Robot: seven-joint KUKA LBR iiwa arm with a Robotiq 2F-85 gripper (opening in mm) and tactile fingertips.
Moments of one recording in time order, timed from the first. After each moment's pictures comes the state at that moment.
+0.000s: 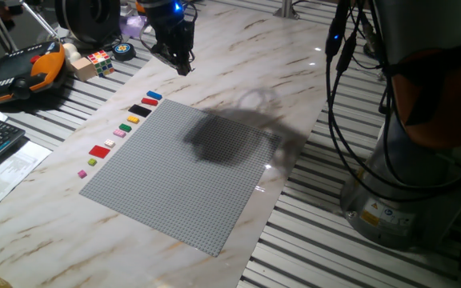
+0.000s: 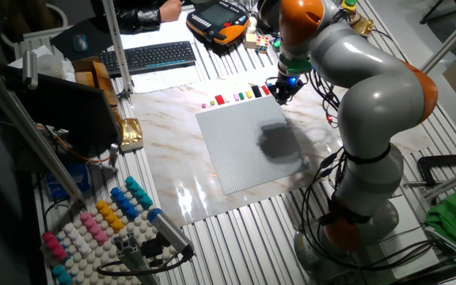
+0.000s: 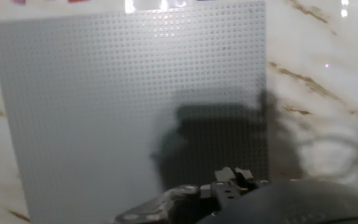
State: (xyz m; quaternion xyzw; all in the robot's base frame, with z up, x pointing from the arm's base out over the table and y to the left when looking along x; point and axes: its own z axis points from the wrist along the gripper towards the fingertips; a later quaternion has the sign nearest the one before) arm 0.514 0.001 0.235 -0.03 -1.00 0.00 0.07
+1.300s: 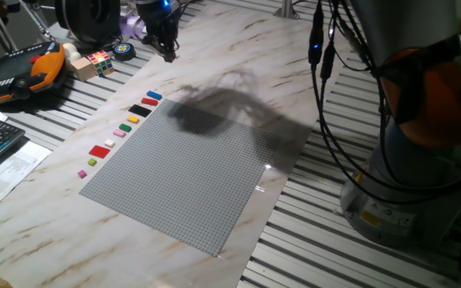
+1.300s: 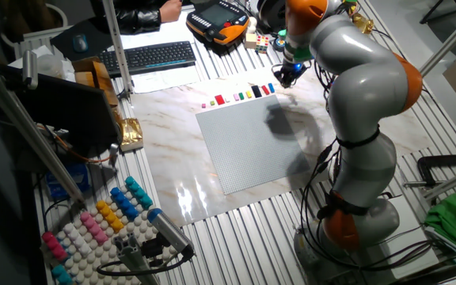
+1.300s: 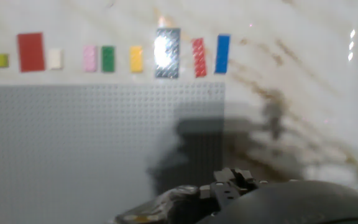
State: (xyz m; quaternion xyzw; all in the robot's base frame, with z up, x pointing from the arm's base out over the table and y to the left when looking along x) arm 0.619 -0.077 0.197 0.01 -1.00 0.03 0.03
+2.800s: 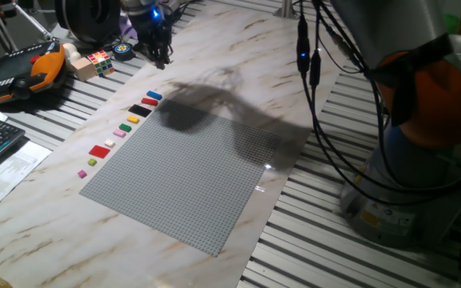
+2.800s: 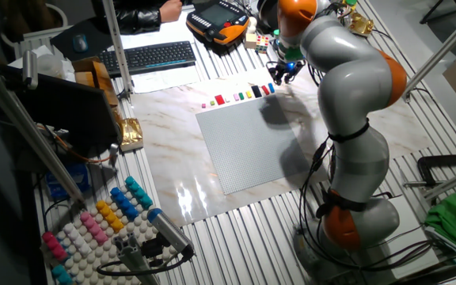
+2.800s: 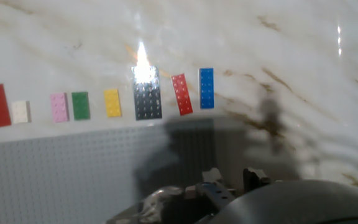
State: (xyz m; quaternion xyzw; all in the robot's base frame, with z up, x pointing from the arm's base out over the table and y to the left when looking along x) arm 0.650 -0.080 0.154 -0.04 -1.00 0.05 0.02
